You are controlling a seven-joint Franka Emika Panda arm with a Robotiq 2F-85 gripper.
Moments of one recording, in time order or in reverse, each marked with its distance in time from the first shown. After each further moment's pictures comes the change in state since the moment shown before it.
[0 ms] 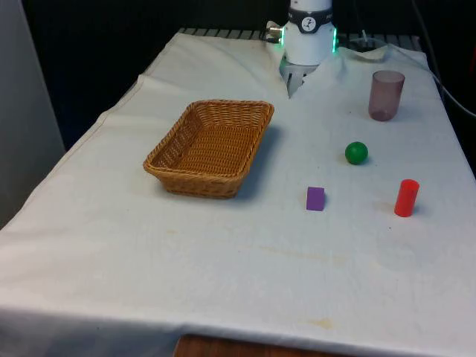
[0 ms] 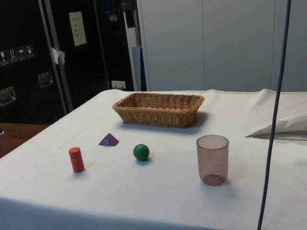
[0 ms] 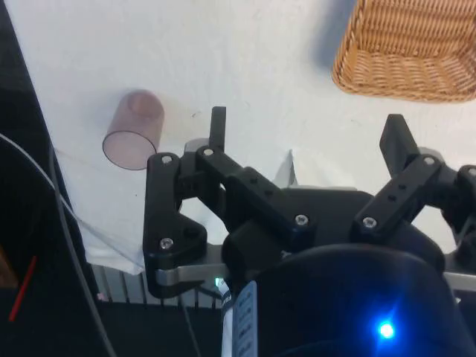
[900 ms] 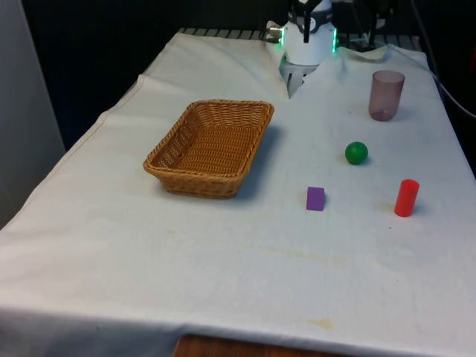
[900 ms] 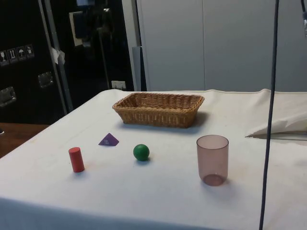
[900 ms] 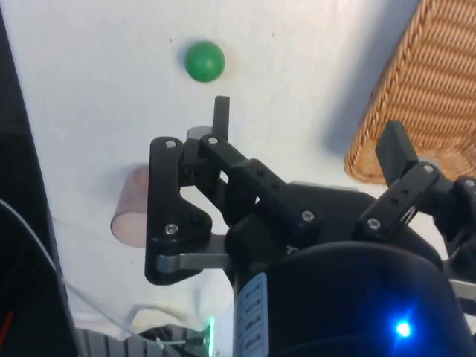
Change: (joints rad) arm 0.005 0.163 0.065 0.069 -0.001 0.170 0.111
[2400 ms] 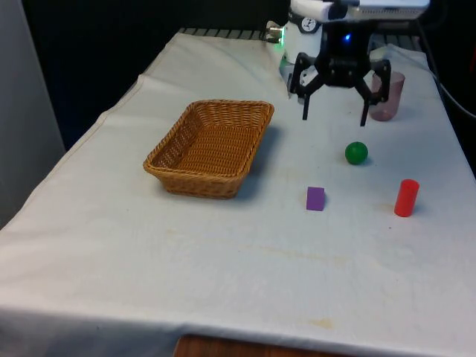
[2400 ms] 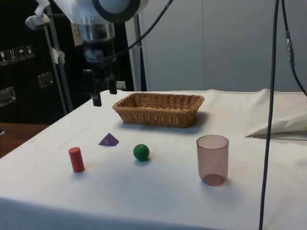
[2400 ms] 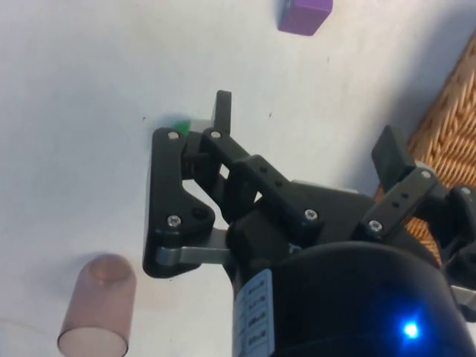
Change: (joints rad) arm 0.005 0.127 0.027 -0.185 -0.054 0.378 0.064
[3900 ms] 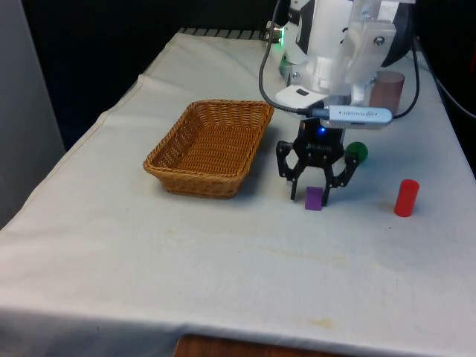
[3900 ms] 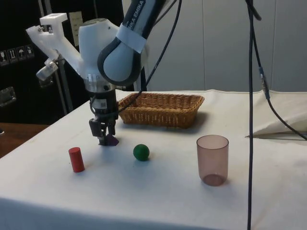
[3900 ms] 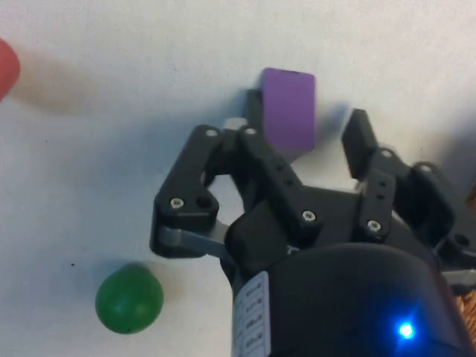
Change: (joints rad) arm -0.014 0.318 -0.027 0.094 0.000 0.257 -0.032
